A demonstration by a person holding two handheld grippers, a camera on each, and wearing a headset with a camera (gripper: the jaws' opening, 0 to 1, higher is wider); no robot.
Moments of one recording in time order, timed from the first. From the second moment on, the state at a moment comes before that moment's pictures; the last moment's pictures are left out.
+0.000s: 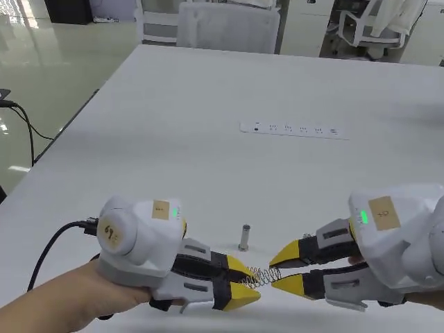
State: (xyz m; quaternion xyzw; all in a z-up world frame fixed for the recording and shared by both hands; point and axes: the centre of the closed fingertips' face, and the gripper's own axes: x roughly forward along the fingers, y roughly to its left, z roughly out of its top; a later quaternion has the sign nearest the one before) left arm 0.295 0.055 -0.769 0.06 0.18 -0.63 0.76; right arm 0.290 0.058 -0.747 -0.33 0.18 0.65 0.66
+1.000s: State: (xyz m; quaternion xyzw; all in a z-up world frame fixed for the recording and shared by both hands) left arm 0.293 0.048 -0.769 0.08 0.18 -0.63 0.75; right arm 0.284 0.088 -0.727 -0.27 0.15 0.66 0.68
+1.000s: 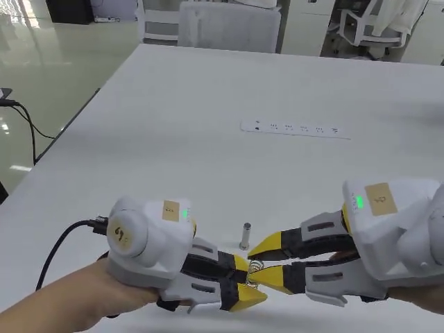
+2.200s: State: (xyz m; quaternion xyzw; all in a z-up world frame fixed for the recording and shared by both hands) left arm 0.305 0.066 -0.766 0.05 0.19 -0.59 0.79; right arm 0.294 0.090 -0.725 -0.30 0.13 0.65 0.69
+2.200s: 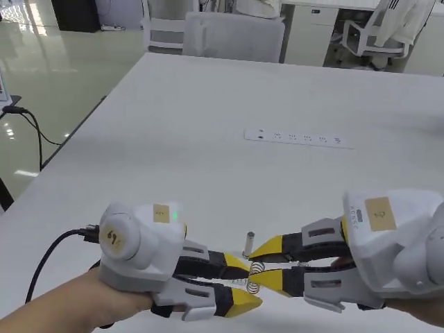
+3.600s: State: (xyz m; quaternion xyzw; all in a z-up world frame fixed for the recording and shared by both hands) left arm 0.324 0.146 -0.752 0.02 0.18 -0.49 0.86; right arm 0.321 0.064 -0.730 -0.30 0.14 0.59 0.74
